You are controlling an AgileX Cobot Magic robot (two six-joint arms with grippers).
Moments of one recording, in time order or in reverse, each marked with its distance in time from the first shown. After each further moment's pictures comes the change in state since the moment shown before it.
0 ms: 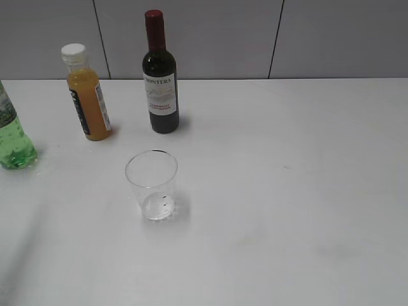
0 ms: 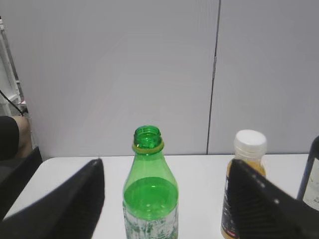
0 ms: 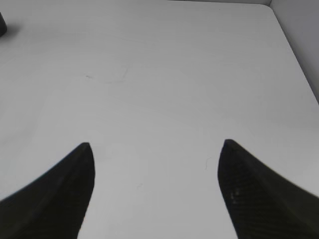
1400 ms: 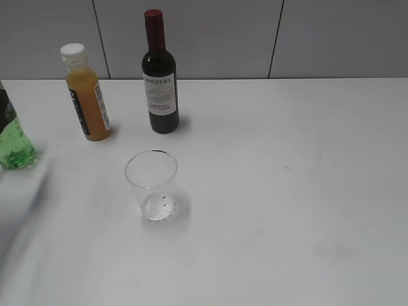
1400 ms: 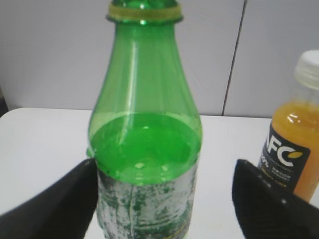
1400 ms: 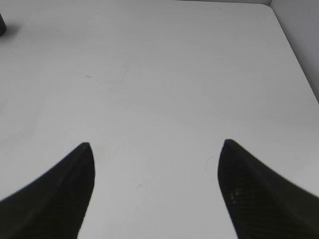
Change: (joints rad) left arm 0.000 0.812 0.004 -0.021 -0.732 -0.047; right arm 0.000 0.000 0.000 0.001 0.000 0.000
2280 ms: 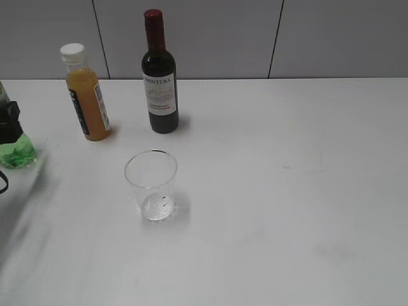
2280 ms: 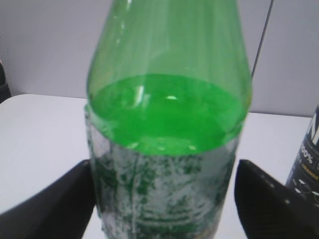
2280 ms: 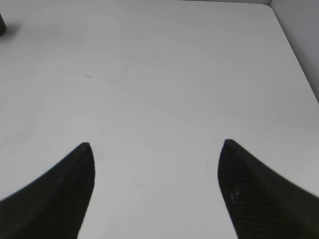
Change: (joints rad) left arm 0.000 0.256 -0.071 -0.047 -0.206 -0.013; right arm 0.000 0.000 0.000 0.000 0.000 0.000
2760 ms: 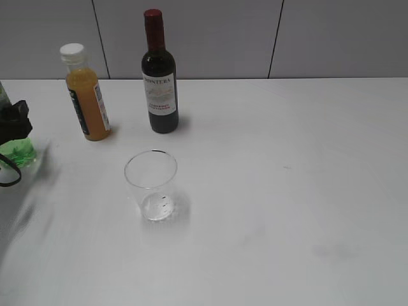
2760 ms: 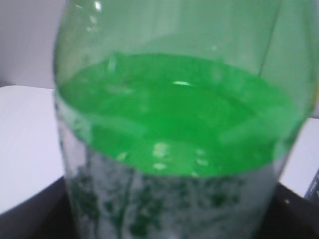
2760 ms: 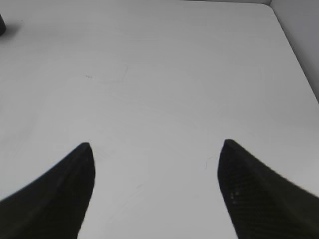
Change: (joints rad) left arm 0.009 0.119 -0.118 0.007 -0.001 -0.027; right arm 0.000 0.000 0.000 0.000 0.000 0.000
